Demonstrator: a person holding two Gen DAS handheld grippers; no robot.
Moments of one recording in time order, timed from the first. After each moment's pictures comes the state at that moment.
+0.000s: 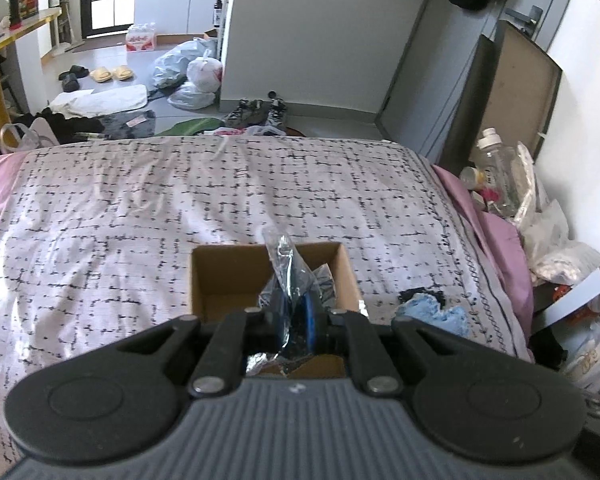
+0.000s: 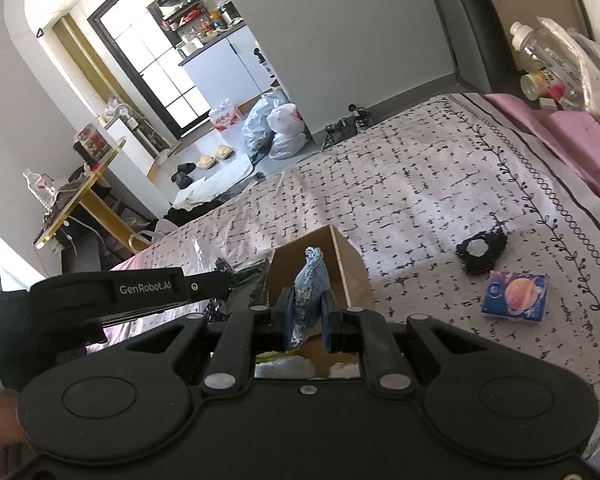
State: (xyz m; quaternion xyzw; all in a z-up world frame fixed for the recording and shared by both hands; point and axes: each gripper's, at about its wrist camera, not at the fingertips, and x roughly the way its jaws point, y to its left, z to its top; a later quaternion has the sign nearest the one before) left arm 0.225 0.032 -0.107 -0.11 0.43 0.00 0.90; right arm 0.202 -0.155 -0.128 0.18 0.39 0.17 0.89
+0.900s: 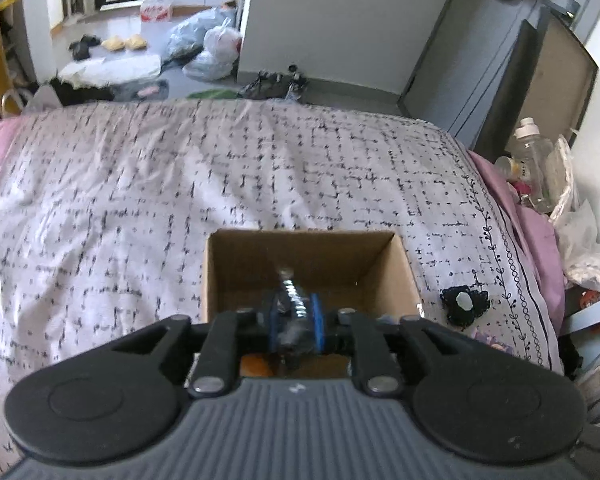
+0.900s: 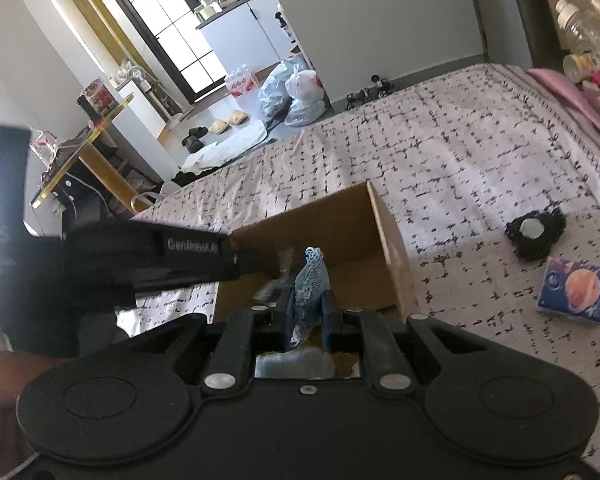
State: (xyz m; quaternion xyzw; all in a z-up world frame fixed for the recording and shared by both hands) left arm 0.264 0.048 -0.158 -0.12 0.45 0.02 0.88; right arm 0.226 -0.112 -0.176 0.16 0.43 0.20 0.87
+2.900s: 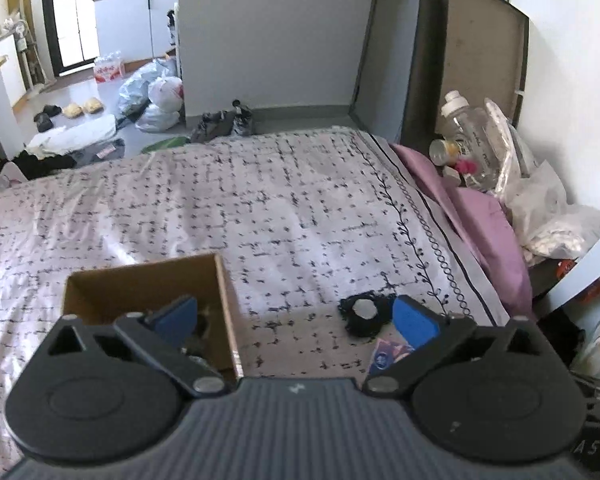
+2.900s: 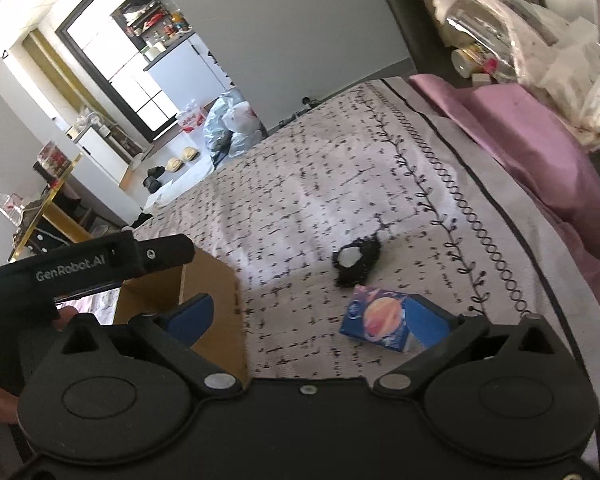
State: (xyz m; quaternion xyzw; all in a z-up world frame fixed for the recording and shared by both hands) left arm 0.270 -0.104 -0.136 -0.04 0.42 -0.02 0.91; right arm 0.237 -0.303 -0.185 0.21 0.42 0.14 0.87
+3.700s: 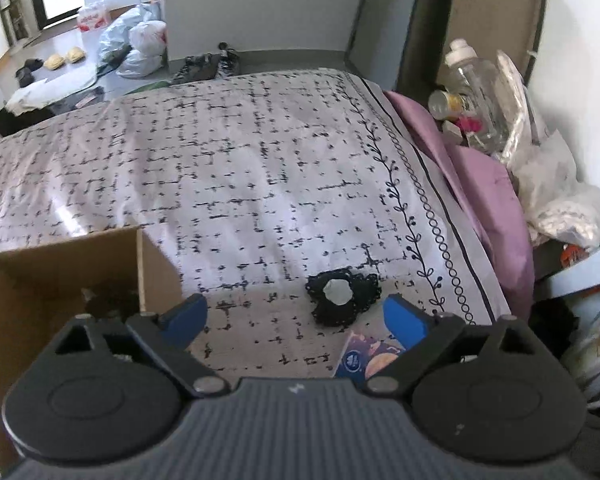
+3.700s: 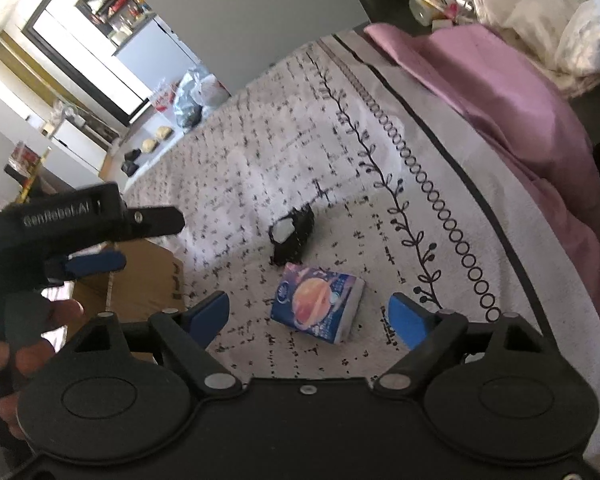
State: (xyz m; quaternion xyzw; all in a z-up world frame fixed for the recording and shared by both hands) left arm 0.324 -0.138 -0.178 -0.05 0.50 -0.04 0.87; right arm 0.264 -0.334 -0.238 0.22 0.48 0.12 0.84
